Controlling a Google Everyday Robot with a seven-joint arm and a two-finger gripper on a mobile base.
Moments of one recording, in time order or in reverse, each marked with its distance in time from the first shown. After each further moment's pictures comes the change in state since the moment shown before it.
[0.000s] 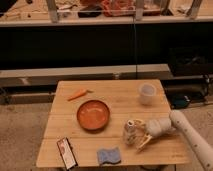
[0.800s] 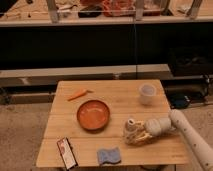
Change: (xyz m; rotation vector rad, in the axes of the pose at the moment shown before) arm -0.005 -0.002 0.002 -0.004 -0.039 -0.020
